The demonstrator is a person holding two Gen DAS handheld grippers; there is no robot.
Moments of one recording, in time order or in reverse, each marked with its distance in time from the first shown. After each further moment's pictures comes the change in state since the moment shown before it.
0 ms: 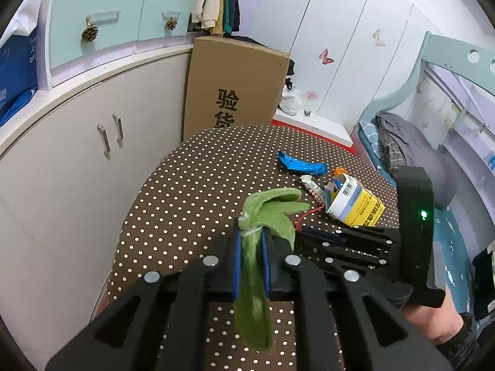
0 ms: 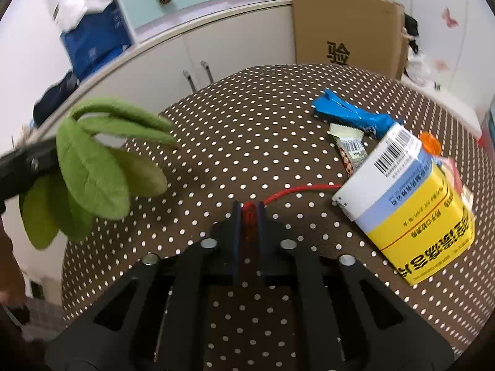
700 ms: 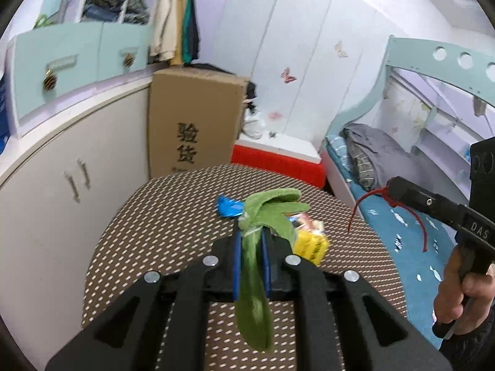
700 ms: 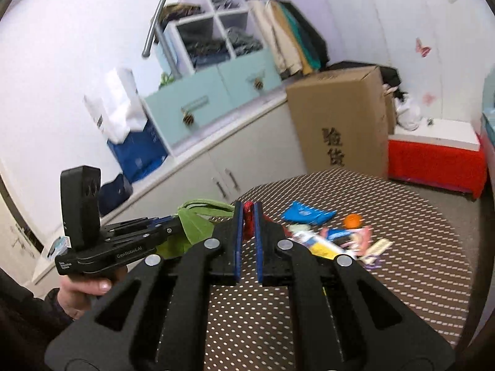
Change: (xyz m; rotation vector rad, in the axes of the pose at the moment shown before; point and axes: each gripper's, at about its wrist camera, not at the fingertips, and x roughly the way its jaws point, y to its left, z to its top) left arm -0.020 -0.080 0.042 0.103 -0.108 -0.123; right arm -0.209 -0.075 0.007 0.166 -0.426 0.156
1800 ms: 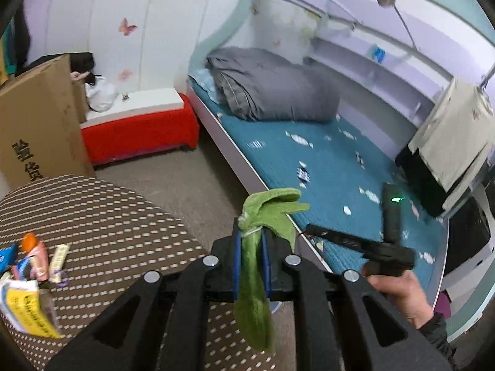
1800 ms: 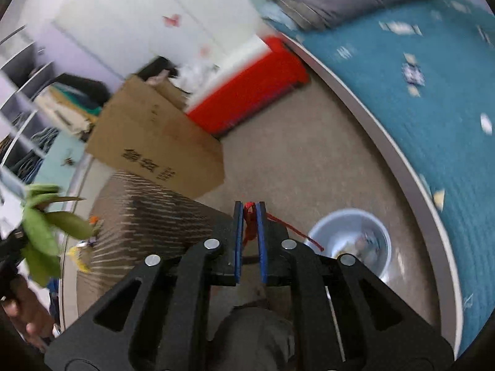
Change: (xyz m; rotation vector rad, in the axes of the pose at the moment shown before) left arm 0.171 -0.333 -0.037 0.364 0.305 -0.418; right arm -0.186 -0.341 -0.200 0.782 -0.009 -0.535
